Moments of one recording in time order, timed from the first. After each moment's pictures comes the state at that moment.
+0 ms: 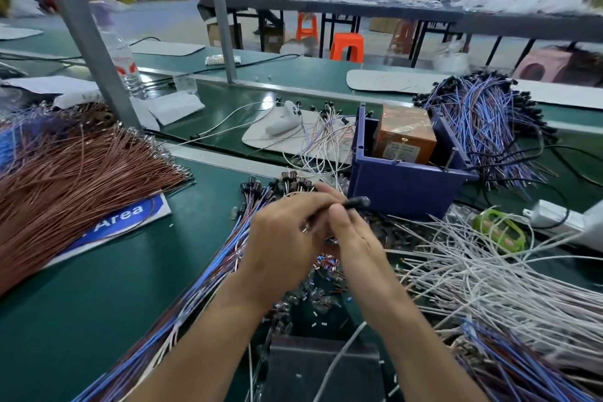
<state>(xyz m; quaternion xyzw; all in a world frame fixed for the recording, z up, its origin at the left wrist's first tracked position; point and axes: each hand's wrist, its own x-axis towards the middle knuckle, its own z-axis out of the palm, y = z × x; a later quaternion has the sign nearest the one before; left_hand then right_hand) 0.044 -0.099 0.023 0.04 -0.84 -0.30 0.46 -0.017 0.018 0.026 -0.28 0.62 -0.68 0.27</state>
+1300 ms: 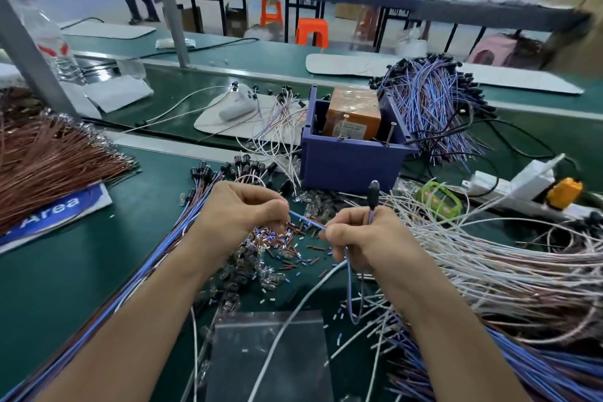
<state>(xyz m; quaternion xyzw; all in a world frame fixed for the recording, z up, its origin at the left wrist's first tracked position) 0.038 -0.104 0.029 0.15 -0.72 -0.65 0.17 -0.047 0.097 0.054 -0.19 0.72 -0.60 0.31</state>
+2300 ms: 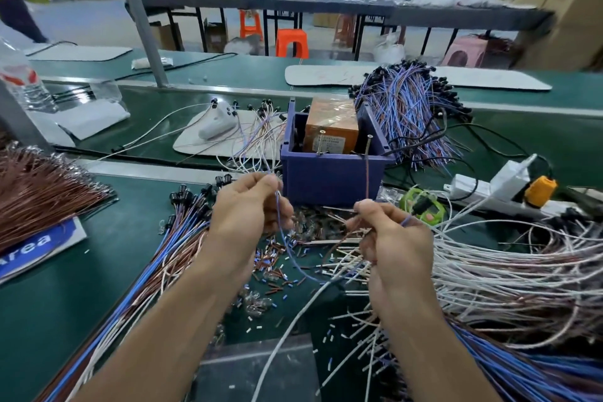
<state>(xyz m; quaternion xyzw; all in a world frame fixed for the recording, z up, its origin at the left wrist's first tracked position) 0.001 -0.063 0.061 0.25 -0.59 -0.73 0.22 -0.059 0.099 0.044 0.03 0.58 -0.81 0.07</state>
